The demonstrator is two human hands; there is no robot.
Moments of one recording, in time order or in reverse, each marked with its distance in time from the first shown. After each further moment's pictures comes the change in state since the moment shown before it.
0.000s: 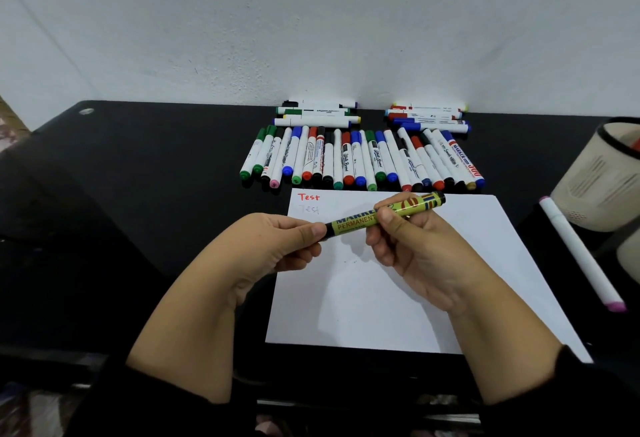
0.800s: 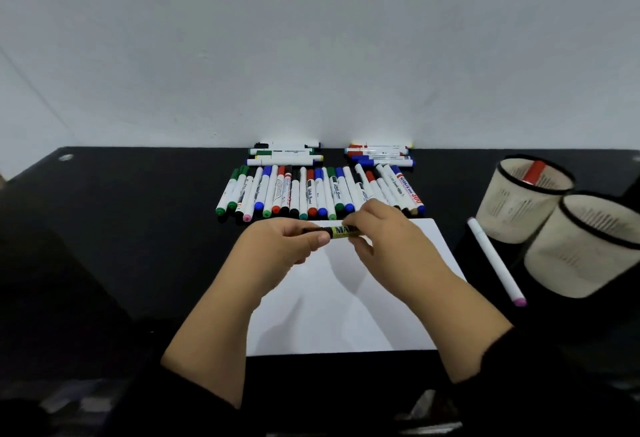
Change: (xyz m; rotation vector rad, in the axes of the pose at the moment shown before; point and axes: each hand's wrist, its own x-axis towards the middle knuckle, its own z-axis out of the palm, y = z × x) left_hand -0.015 0.029 0.039 0.275 0.100 0.217; right_hand -0.018 -0.036 -0.006 -1.595 0.188 -0.550
